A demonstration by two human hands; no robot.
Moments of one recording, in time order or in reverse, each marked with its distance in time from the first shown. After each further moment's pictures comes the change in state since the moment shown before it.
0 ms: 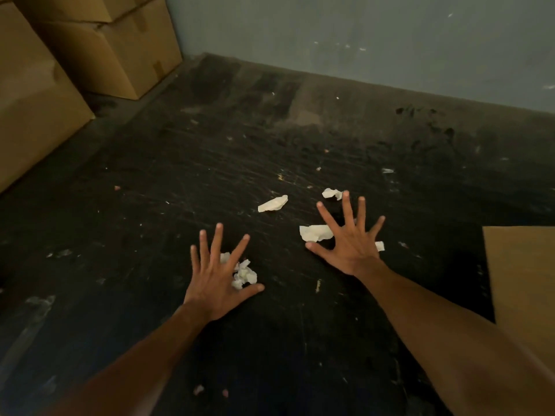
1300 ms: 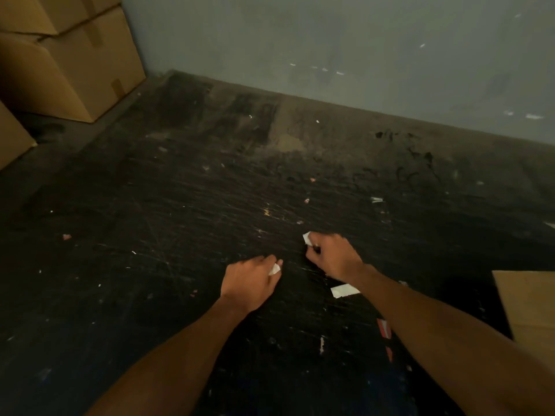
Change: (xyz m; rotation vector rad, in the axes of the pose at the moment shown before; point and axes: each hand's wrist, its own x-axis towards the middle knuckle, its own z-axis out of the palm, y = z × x) left_hand 0.131 0.055 0.003 -0.059 0.004 0.237; right_hand 0.066 -0.015 -0.038 0.252 -0.127 -0.040
